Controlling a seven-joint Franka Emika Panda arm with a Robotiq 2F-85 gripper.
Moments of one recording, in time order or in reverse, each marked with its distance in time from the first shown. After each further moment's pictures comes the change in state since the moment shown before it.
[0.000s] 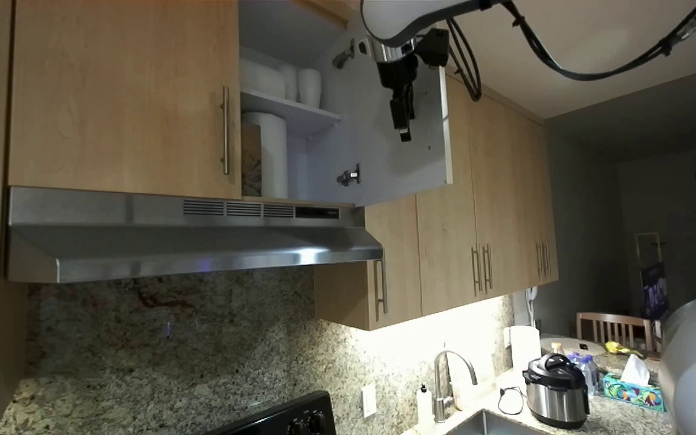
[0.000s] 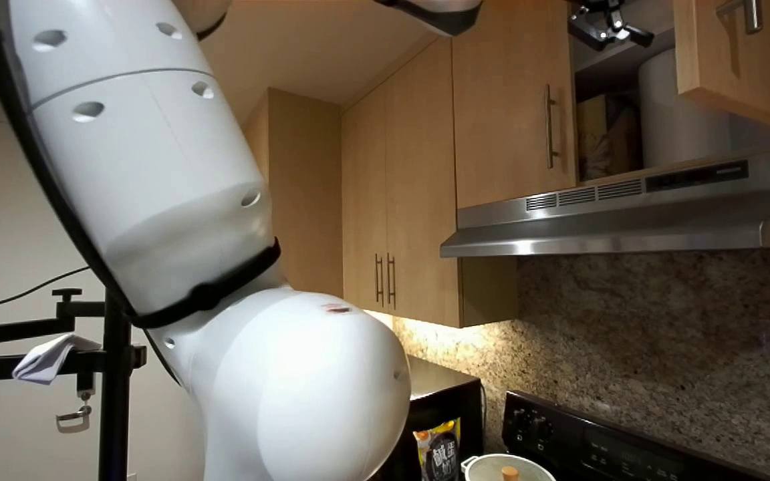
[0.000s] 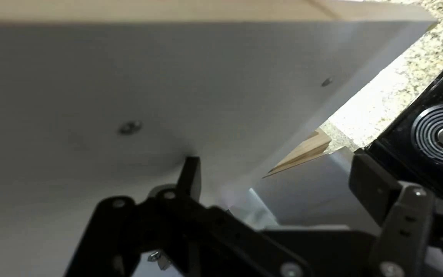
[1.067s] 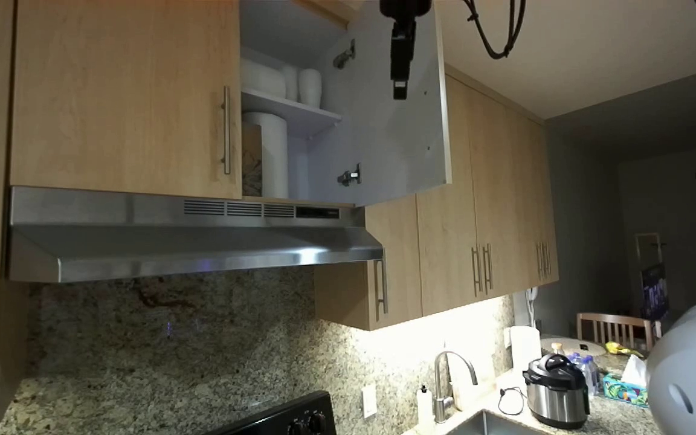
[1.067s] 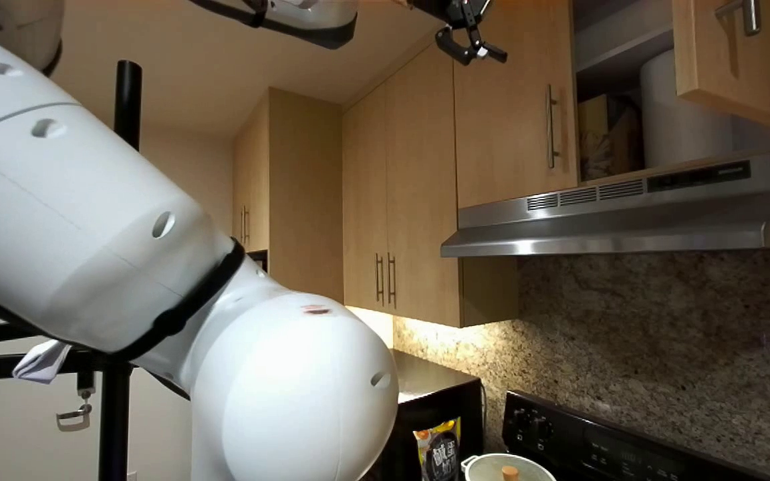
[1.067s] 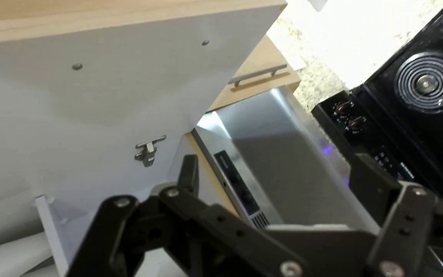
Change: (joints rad) arm -0.126 -0.387 0.292 -0.244 0.196 0.033 0.000
